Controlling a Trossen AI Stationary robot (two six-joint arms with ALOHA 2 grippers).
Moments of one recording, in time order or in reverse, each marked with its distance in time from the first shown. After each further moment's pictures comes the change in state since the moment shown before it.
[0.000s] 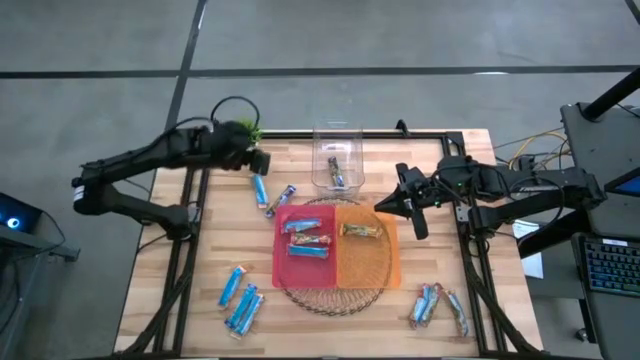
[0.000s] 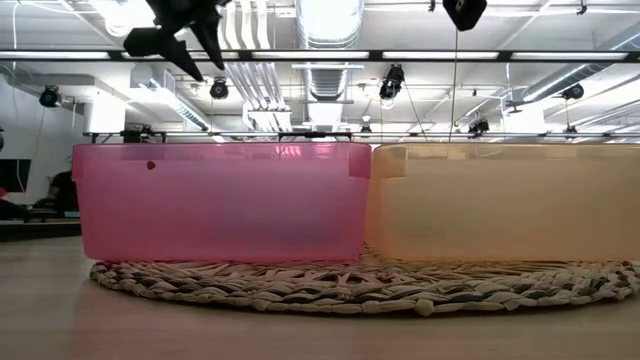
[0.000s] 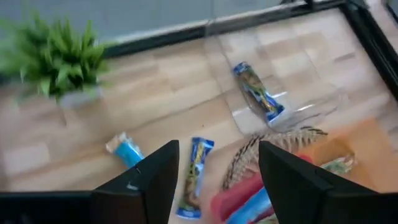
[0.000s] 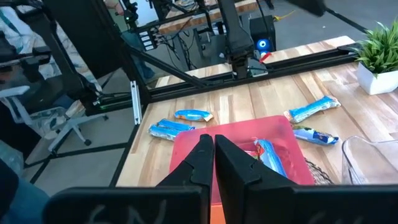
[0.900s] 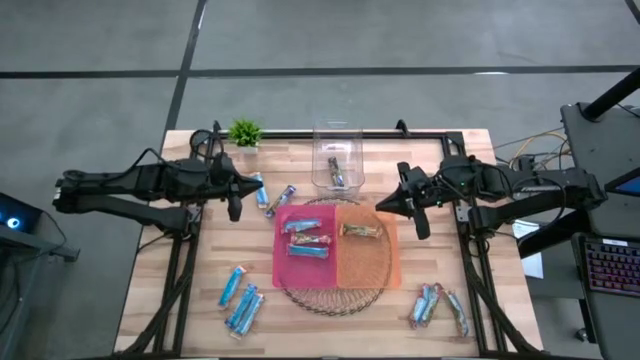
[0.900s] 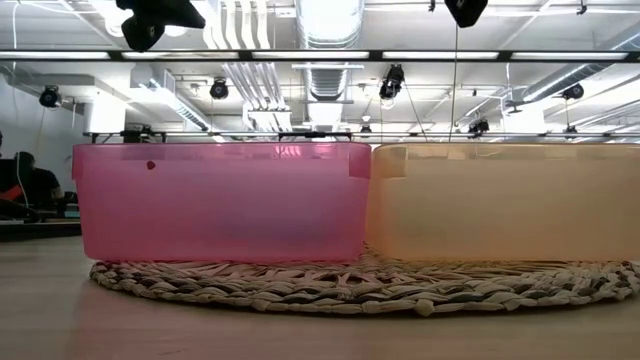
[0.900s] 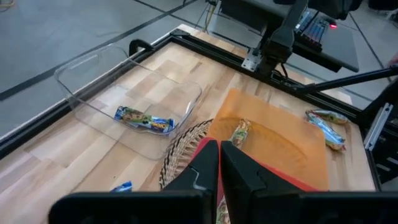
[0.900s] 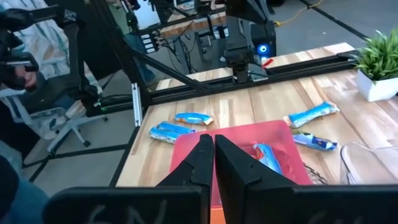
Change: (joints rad) left arm -0.323 -0.413 -0.437 0.533 0.029 0.435; right arm 0.000 -0.014 0.001 0.003 0.001 -0.015
